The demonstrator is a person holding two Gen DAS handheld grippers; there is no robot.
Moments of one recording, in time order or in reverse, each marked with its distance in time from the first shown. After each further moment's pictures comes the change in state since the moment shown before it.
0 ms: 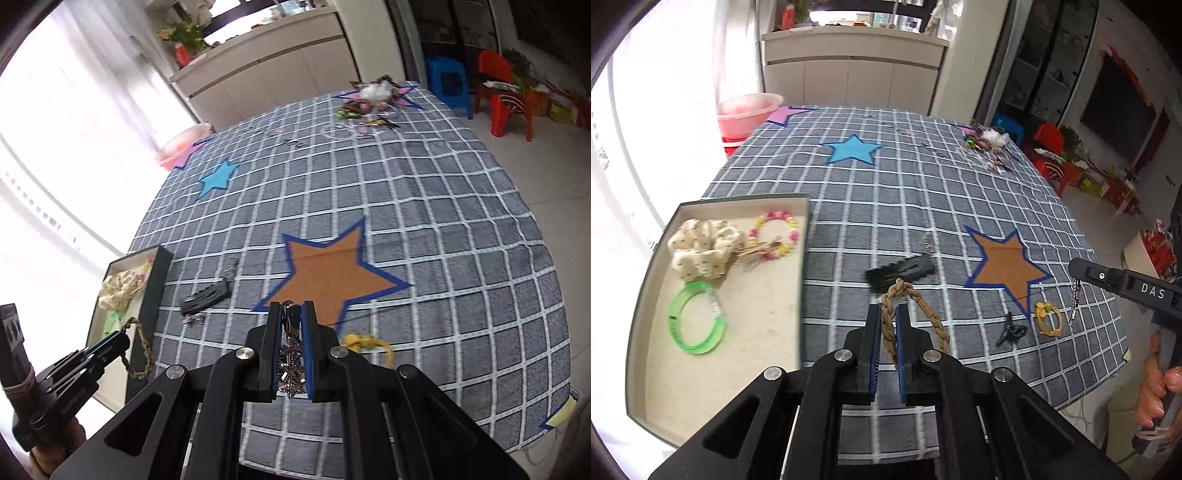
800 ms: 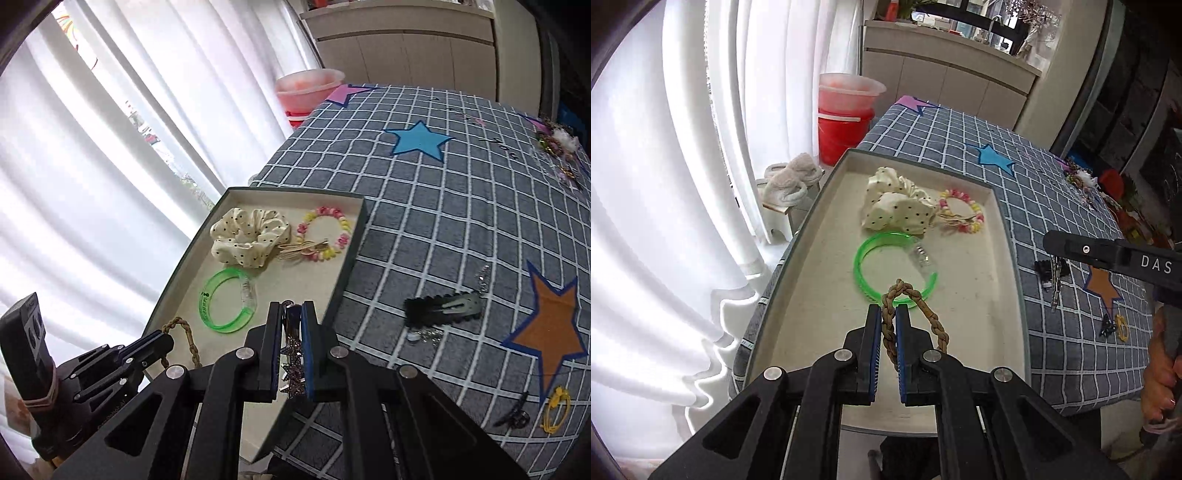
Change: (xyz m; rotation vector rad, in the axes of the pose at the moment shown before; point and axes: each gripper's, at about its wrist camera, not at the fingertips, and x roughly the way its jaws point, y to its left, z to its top) left arm -0.038 0.169 -0.052 -0.231 -0.012 0.160; right arm 0.090 0.226 -0.021 -0.343 0.167 0.218
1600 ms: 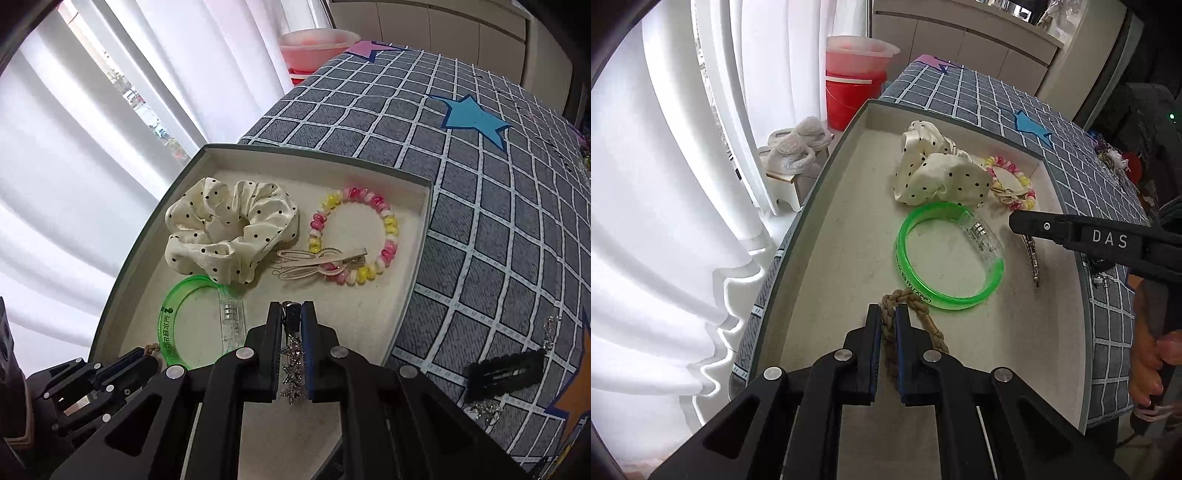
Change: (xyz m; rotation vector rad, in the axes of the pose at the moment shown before) left arm 0.065 0.016 0.016 -0.002 0.146 0.039; right arm 0.106 0.010 0.029 -0.063 0.154 -0.062
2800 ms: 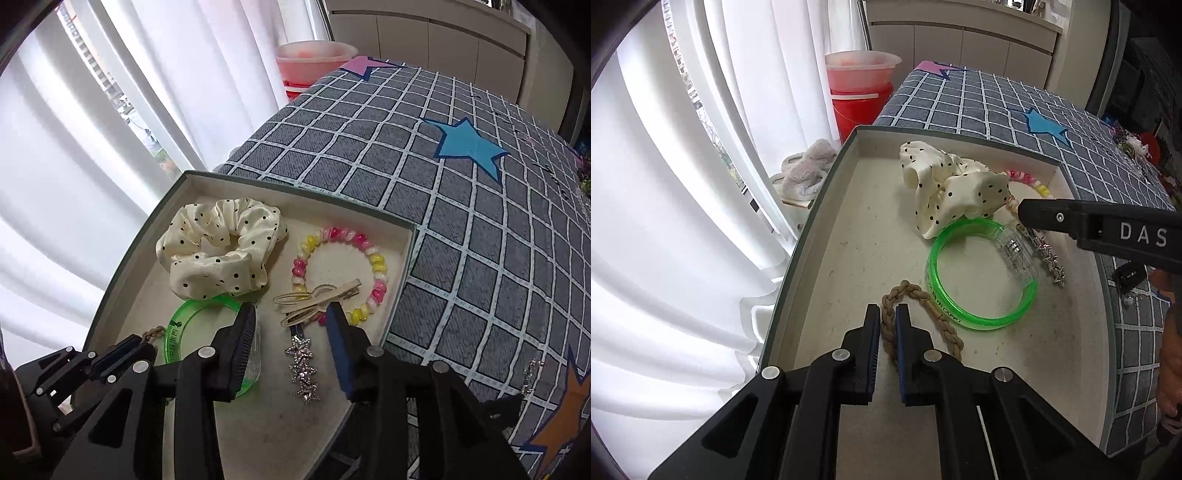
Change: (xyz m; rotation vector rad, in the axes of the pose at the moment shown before) left arm 0.017 -0.021 0.029 0.085 -0.046 0.137; right arm 0.000 -0.007 0.026 -0.023 -0.052 -0.039
